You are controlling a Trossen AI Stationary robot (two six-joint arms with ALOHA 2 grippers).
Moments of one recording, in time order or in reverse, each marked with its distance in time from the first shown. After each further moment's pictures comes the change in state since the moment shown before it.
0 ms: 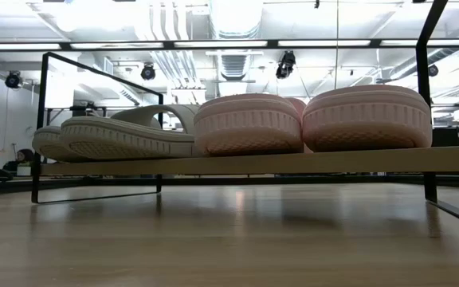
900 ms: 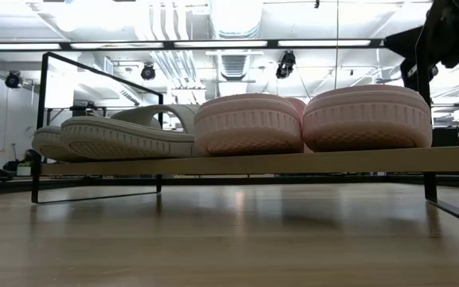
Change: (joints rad) left arm 0.000 0.000 -0.085 0.000 0.004 0.000; right arm 0.000 -0.344 -0.688 0.288 -0.204 0.216
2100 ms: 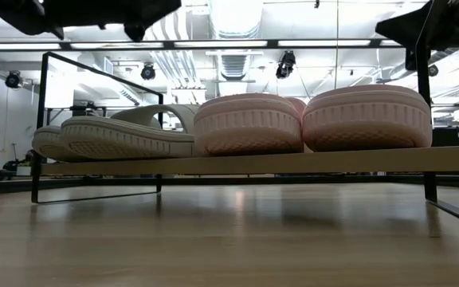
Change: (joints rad) left arm 0.374 0.234 -0.610 0.888 0.451 -0.207; right arm -0.005 0.046 0.063 0.092 0.178 -0.210
